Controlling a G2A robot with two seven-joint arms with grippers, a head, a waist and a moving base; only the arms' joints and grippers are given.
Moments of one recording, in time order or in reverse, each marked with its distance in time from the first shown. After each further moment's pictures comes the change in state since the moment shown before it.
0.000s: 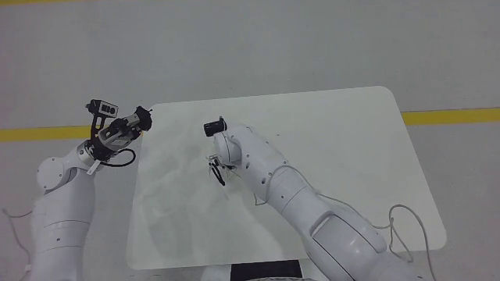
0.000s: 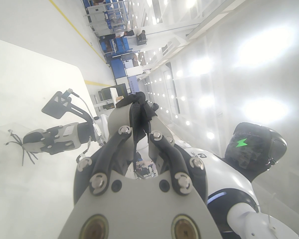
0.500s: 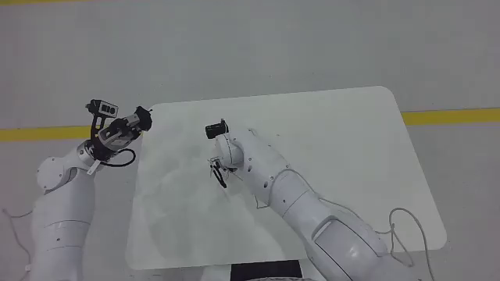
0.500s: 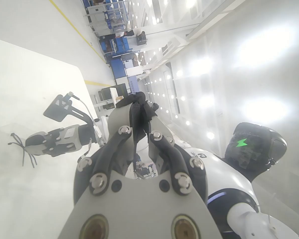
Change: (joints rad) left arm 0.000 0.000 0.000 0.000 0.000 0.000 0.000; right arm -0.034 0.011 0.011 -0.046 -0.020 0.000 0.021
